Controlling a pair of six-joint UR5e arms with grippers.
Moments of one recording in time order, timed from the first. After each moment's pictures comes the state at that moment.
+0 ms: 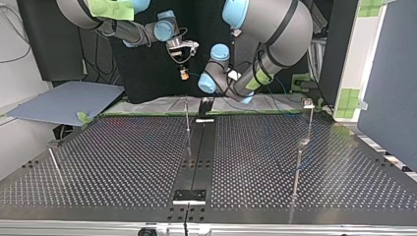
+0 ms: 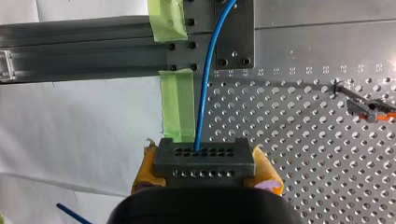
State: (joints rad) left arm -0.53 -2.58 -1.40 -3.15 -1.88 -1.40; right arm 2.18 -0.49 1.82 -1.12 1.55 1.66
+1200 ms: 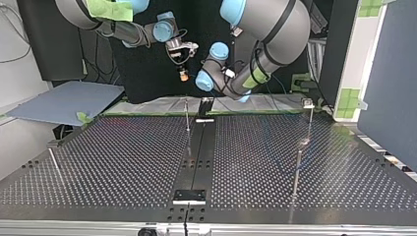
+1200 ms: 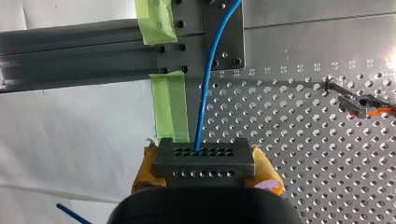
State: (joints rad) left arm -0.55 -2.58 -1.40 -3.13 -1.72 -1.44; right arm 2.17 -0.49 1.82 -1.14 1.53 1.69
